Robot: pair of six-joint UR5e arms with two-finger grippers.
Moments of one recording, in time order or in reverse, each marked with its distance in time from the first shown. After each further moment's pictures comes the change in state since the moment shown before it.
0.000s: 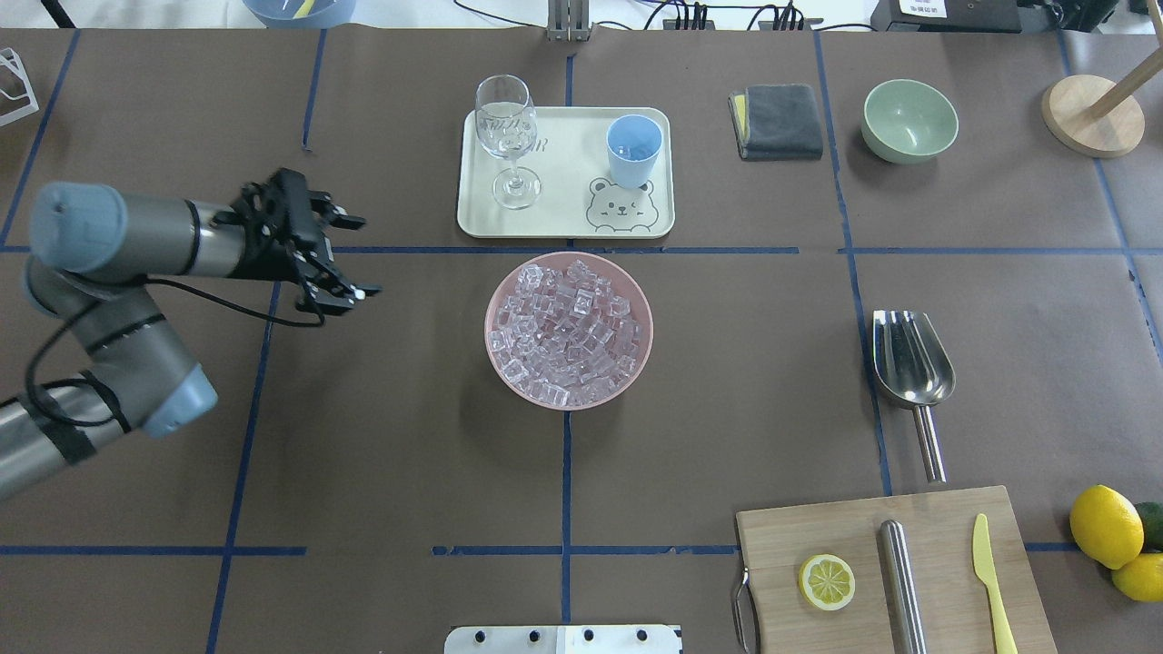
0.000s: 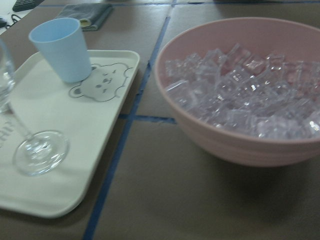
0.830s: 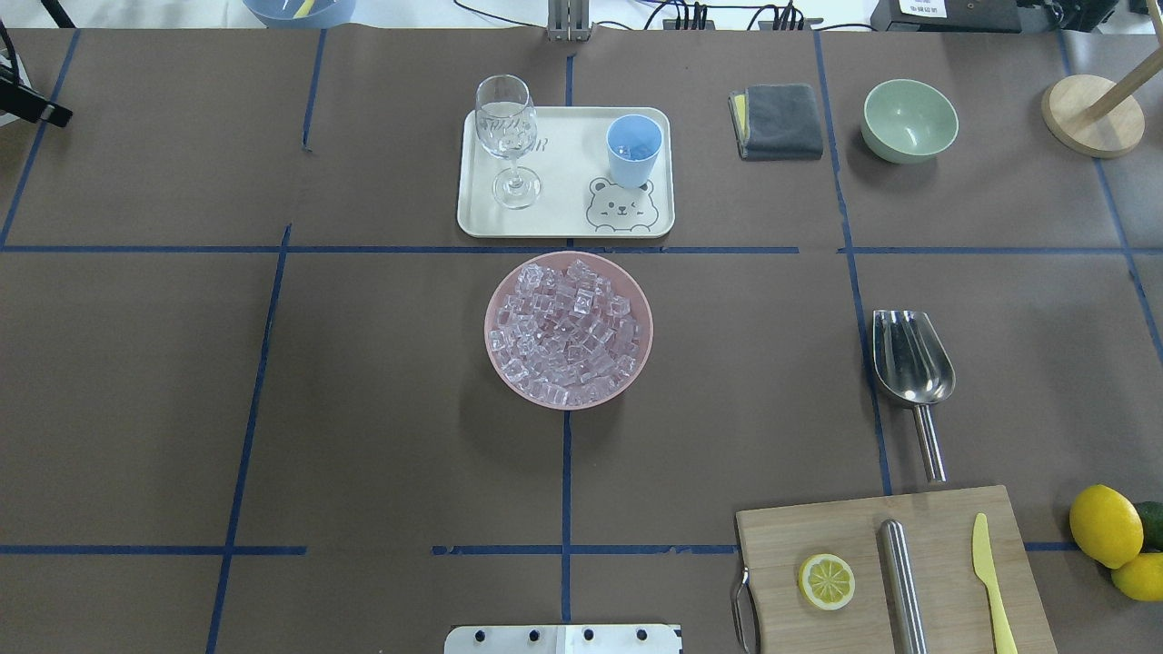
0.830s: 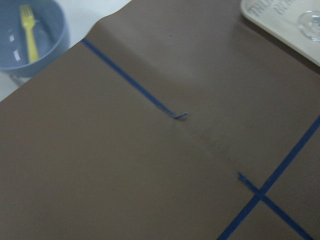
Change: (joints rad) left arm -0.536 0.042 -0.105 0.823 -0.289 0.015; right arm 0.002 0.002 -0.015 0.001 0.008 0.035
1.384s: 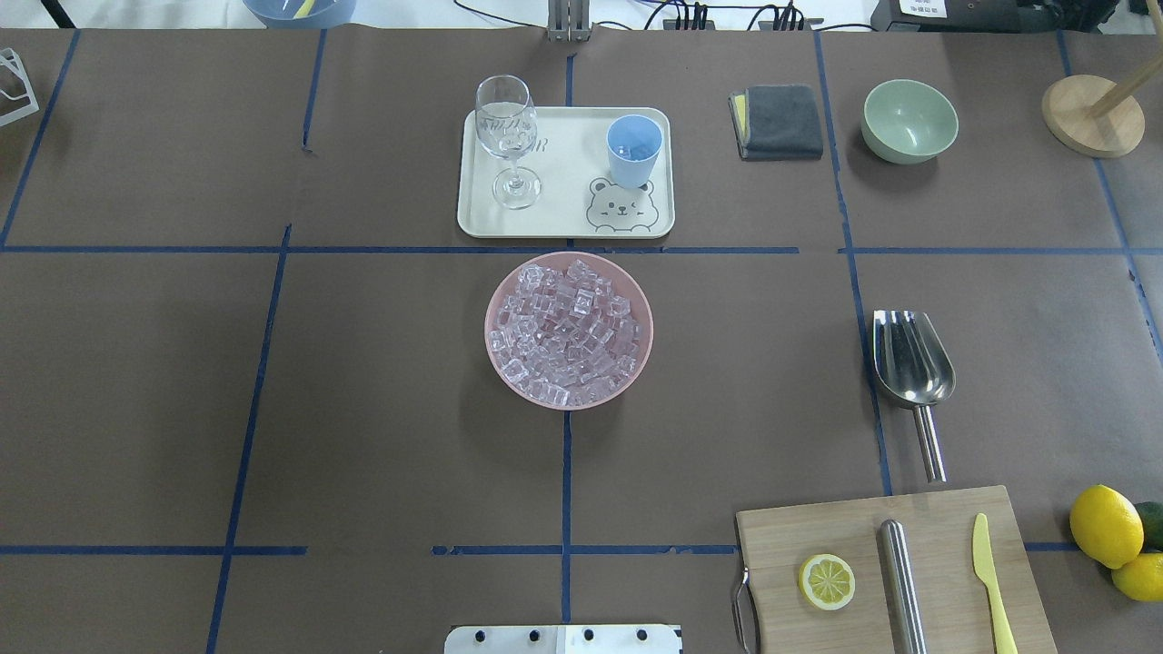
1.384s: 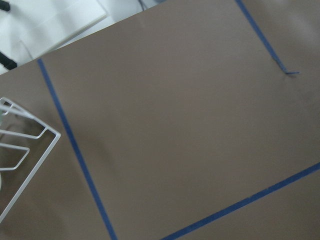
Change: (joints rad) left arm -0.174 0.027 -0.023 0.411 0.000 0.165; right arm 0.000 0.006 0.001 0.005 -0.004 0.045
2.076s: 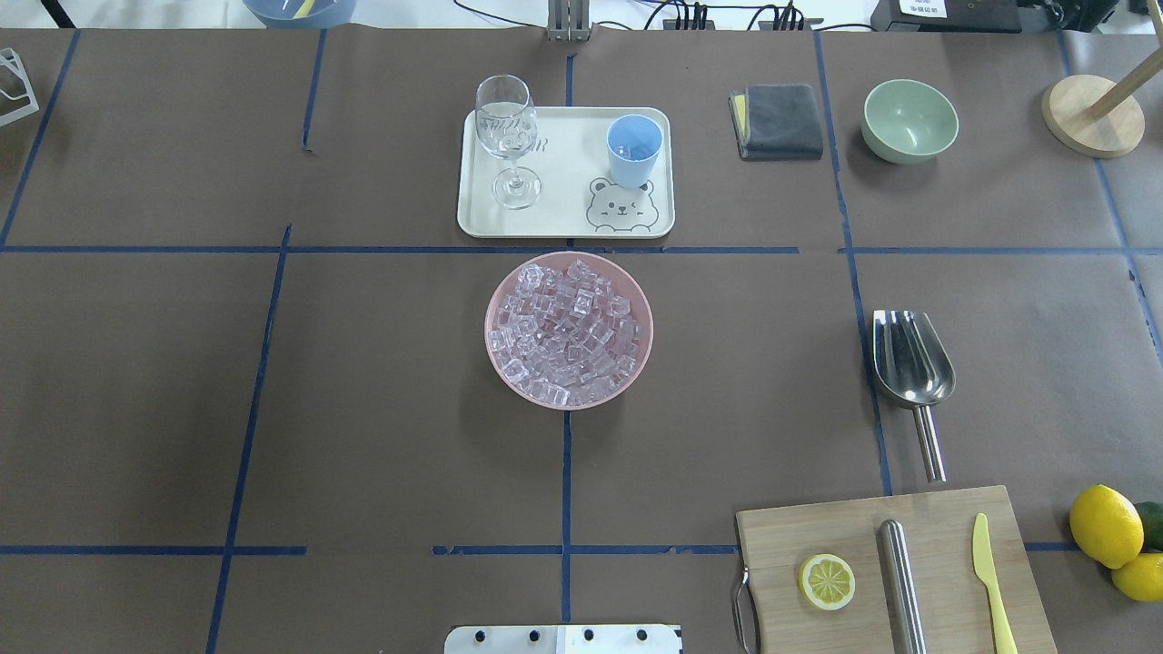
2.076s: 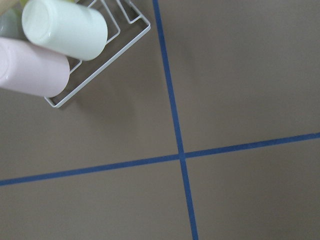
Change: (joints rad) left arm -0.092 0.140 -0.014 0.065 0.001 0.013; right arm 0.000 -0.002 -0.004 0.002 -0.006 -0.003
